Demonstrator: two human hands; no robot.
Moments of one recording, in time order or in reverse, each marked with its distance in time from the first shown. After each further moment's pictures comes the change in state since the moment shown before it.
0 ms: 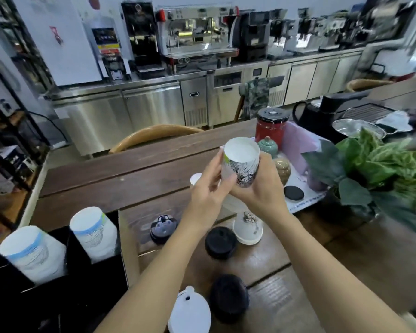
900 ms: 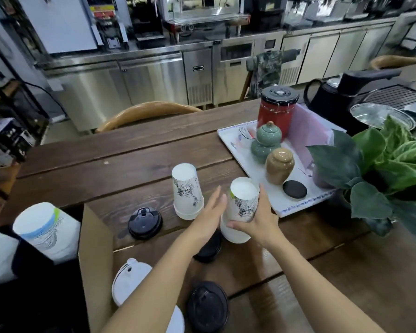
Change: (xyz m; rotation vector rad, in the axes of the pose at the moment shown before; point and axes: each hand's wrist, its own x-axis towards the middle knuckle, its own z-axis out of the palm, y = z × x) left_hand 0.033 -0.106 0.045 0.052 -0.142 -0.540; right_hand -0.025 0.163 0.040 0.039 -0.362 0.422
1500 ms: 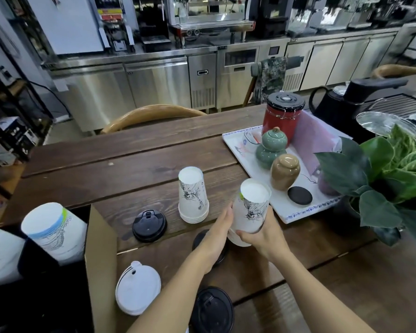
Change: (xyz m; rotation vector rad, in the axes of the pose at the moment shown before) left_hand -0.007 -0.019 0.012 -0.137 -0.053 -0.015; right_hand -0.009 0.010 0.005 0.161 -0.023 -0.060
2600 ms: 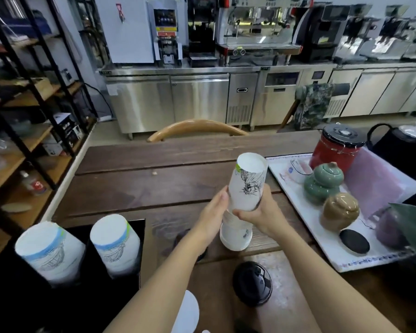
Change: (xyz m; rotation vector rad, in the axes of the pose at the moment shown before) left_hand 0.007 0.054 -0.128 -0.021 0.274 0.200; right_hand 0.097 -0.111 0.079 -0.129 -0.173 -0.074
